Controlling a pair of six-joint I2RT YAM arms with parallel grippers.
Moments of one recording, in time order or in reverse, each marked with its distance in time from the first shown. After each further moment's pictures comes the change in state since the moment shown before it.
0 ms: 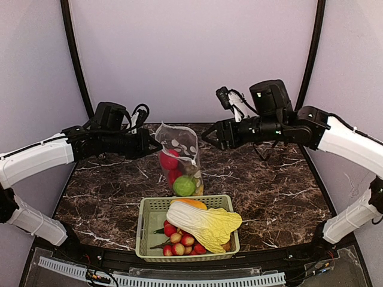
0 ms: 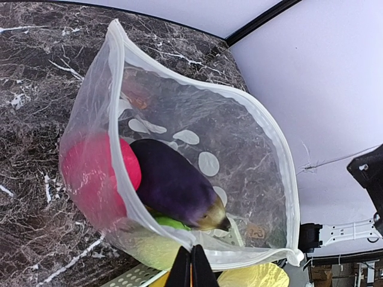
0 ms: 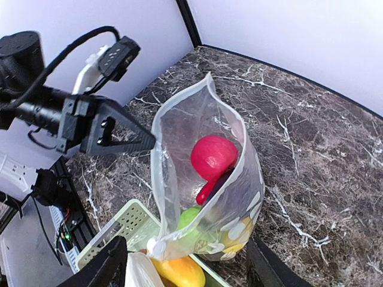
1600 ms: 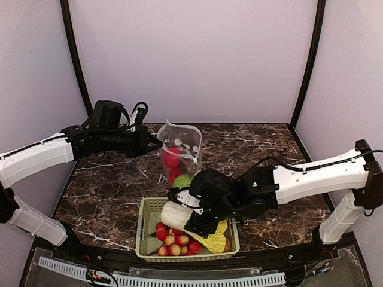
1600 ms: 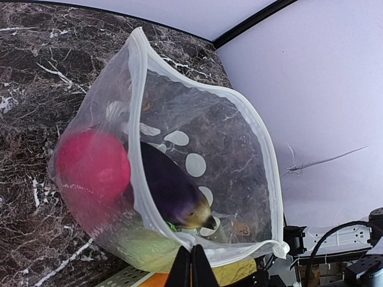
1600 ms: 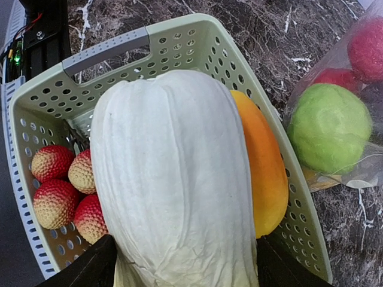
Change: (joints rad) left arm 0.030 0.001 -0.001 0.042 0.080 -0.024; right arm 0.438 0.166 -0.235 -0.016 0.220 -0.249
